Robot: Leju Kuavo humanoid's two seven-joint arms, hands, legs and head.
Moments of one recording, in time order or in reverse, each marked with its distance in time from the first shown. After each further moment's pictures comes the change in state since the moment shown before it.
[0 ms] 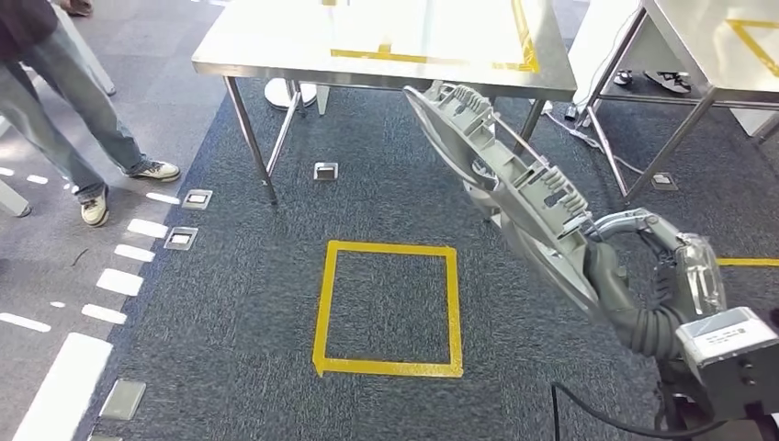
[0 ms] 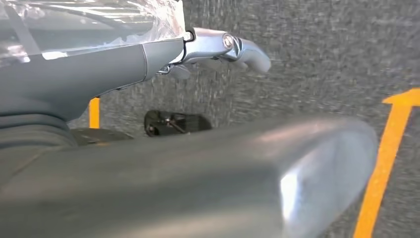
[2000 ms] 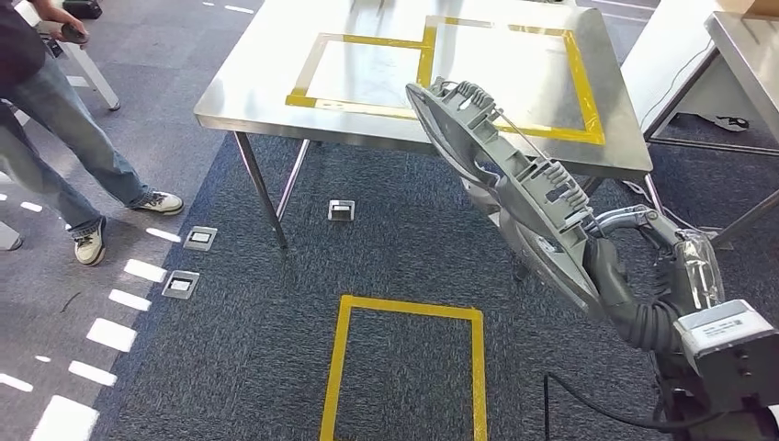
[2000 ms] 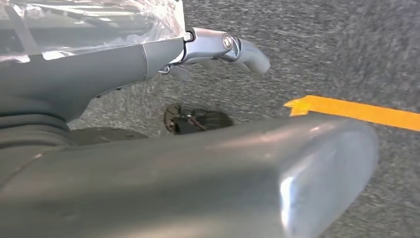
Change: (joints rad) left arm 0.018 0.002 0.000 0.006 0.017 -0.031 0.020; right arm -0.004 0.007 0.001 0.012 -0.002 0.001 0.001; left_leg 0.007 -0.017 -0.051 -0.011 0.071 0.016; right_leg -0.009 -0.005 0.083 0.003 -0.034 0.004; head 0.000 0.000
